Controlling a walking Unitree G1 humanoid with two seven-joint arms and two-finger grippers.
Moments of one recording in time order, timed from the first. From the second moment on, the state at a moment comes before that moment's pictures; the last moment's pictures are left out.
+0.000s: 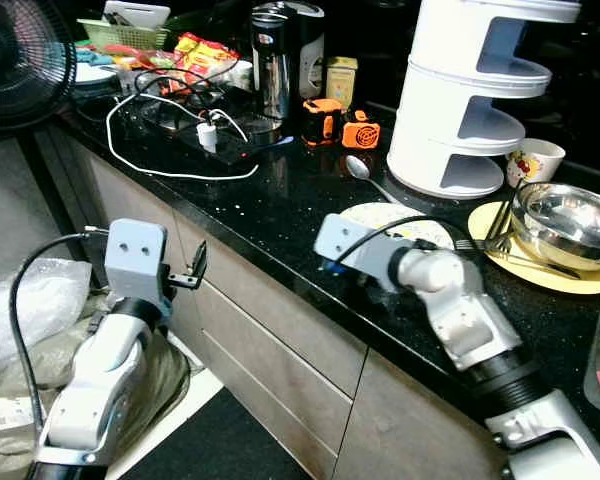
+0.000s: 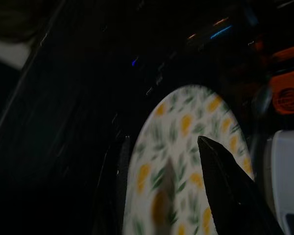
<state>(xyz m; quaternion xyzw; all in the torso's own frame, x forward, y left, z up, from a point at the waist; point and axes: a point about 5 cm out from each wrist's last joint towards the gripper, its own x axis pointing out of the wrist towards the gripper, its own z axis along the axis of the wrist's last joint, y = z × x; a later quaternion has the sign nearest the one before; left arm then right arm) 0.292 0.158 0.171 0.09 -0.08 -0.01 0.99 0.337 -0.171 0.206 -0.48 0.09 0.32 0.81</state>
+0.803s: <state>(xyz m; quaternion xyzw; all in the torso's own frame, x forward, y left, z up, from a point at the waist) 0.292 0.157 0.170 0.09 -0.08 -0.01 0.99 0.324 -0.190 0.206 -0.52 0.16 0.27 0.80</state>
